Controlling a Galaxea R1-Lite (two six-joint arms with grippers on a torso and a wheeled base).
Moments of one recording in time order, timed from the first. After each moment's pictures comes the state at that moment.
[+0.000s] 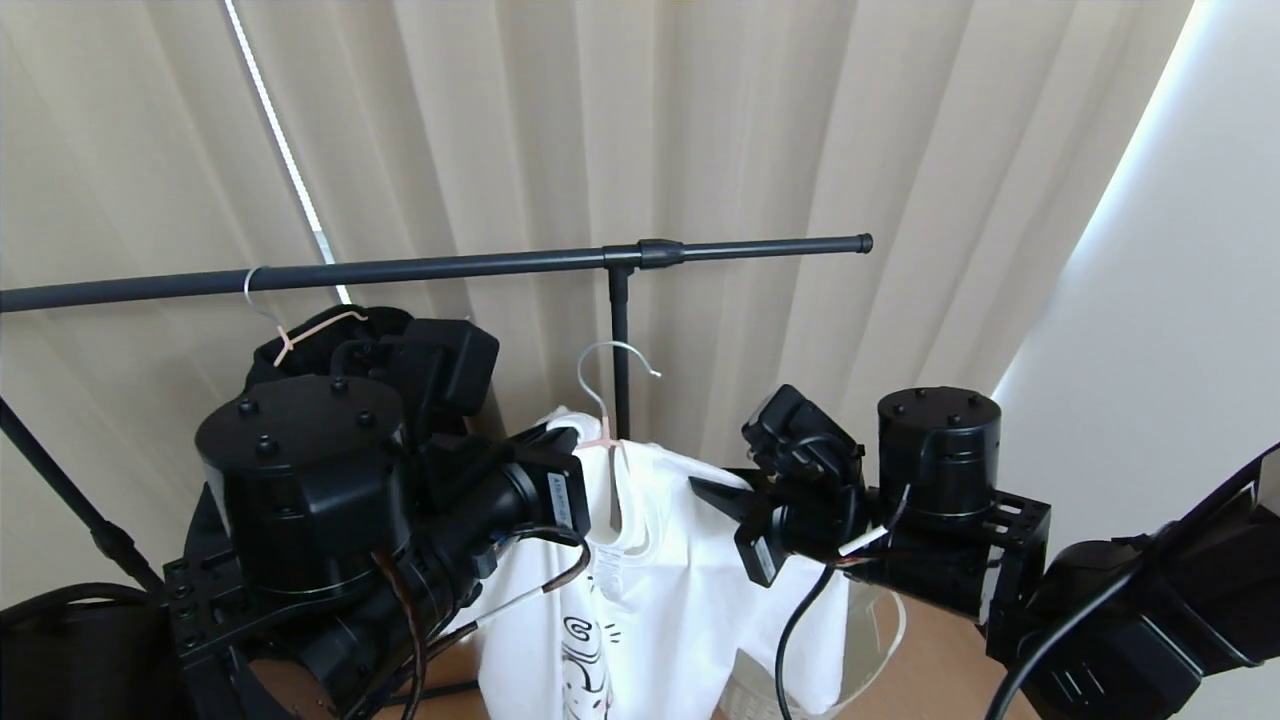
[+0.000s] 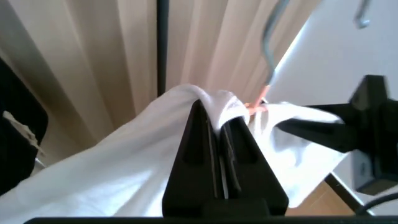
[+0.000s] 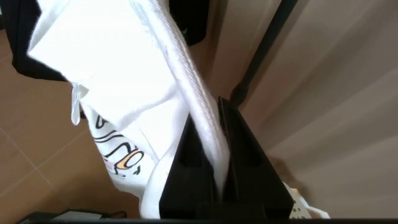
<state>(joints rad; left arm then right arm) -0.80 1.63 -0.61 -0.88 0.38 -0.18 0.67 1.91 -0.71 -0.88 0.14 -0.19</state>
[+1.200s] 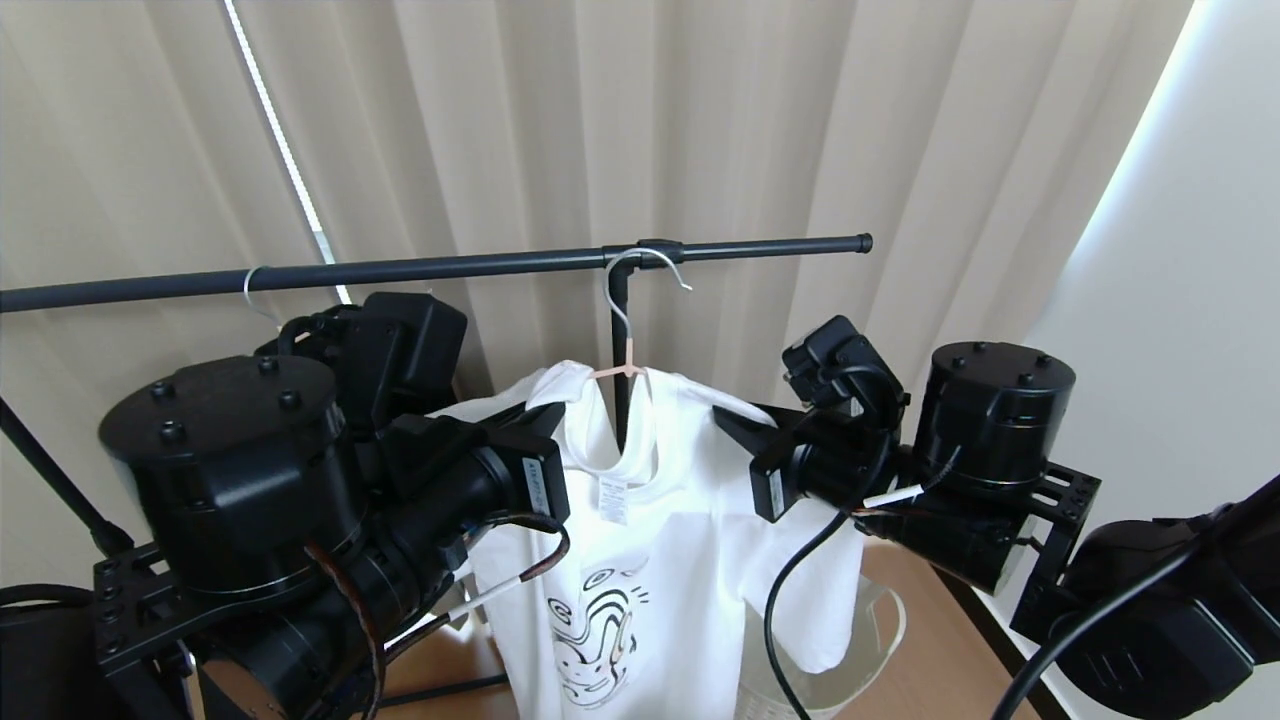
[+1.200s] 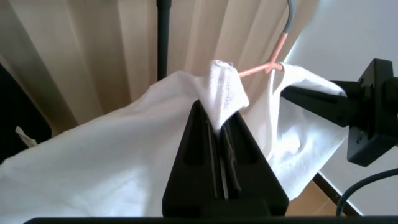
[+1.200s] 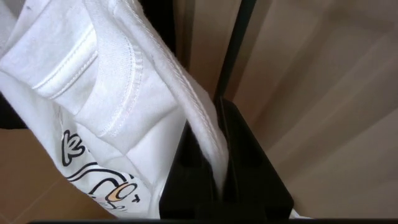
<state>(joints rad) -0.80 1.58 -0.60 -0.88 0.39 -0.12 0.66 1.85 -0.75 -0.96 0.00 -0.11</state>
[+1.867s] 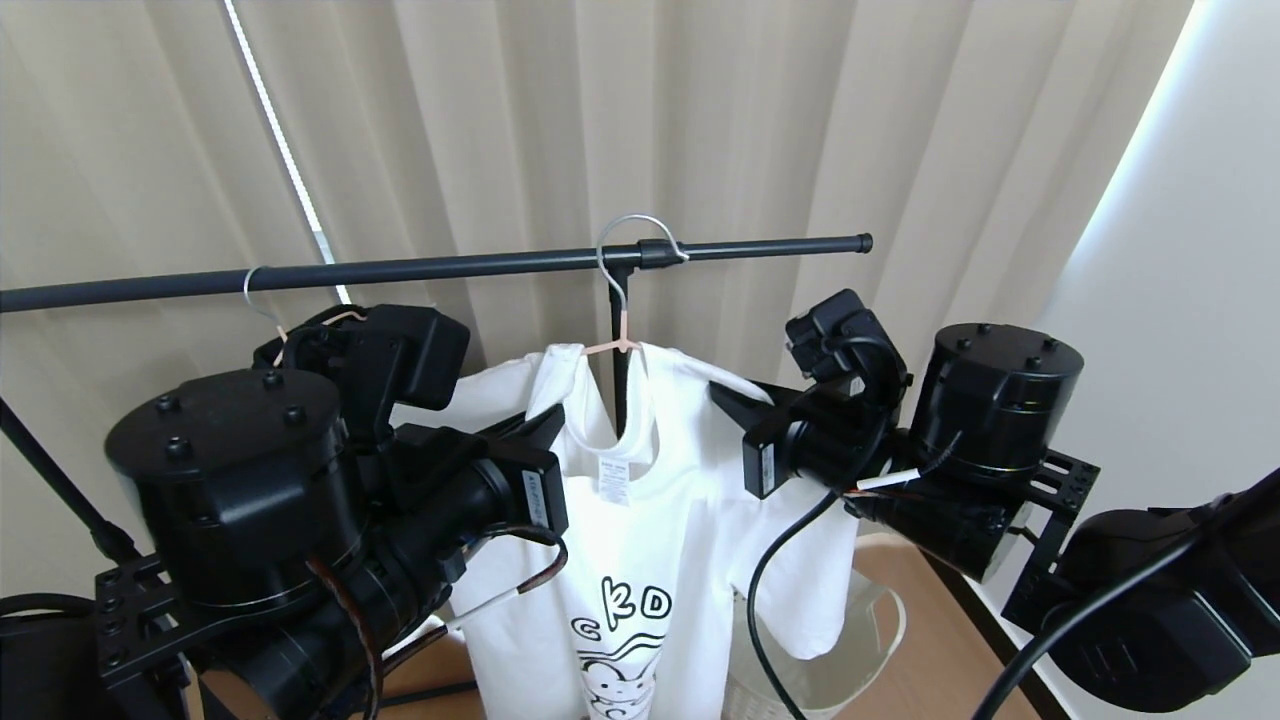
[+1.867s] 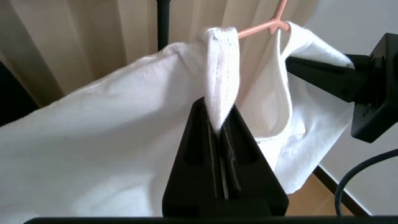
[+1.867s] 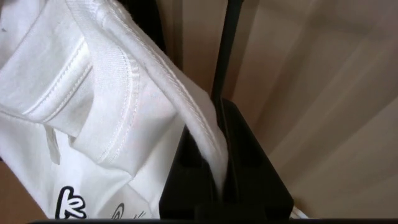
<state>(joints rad) -0.80 1.58 -0.58 -0.89 0.38 -0.12 0.68 1.84 -0.79 -0.98 -0.05 -0.07</state>
